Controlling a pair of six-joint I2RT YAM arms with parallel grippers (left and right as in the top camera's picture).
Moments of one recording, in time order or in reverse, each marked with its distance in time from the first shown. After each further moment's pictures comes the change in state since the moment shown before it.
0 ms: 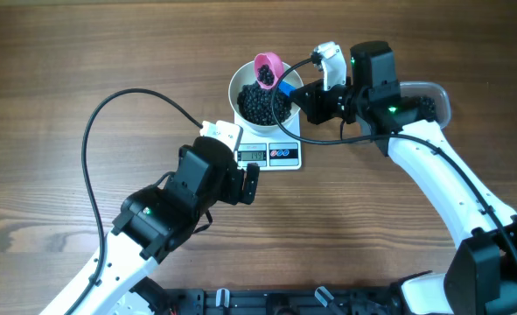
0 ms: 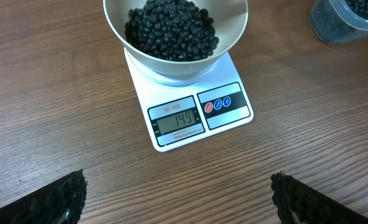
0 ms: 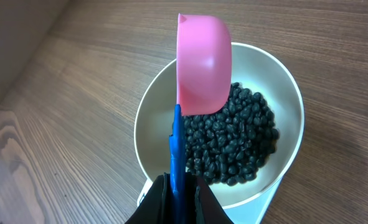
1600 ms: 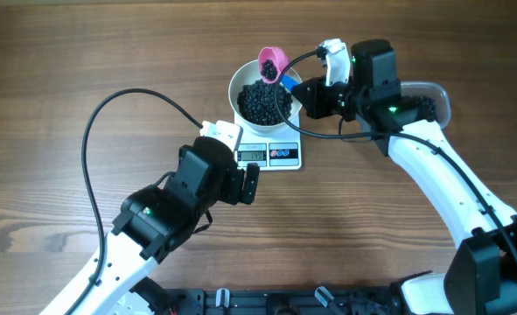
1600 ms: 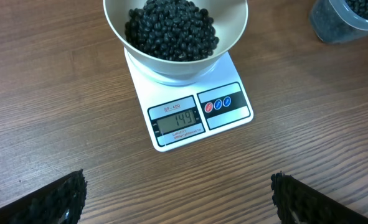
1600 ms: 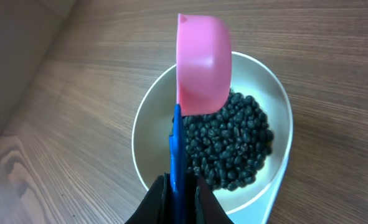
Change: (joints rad) left arm 0.000 0.000 0.000 0.000 0.000 0.000; right arm -0.002 0.000 0.000 0.030 0.034 0.116
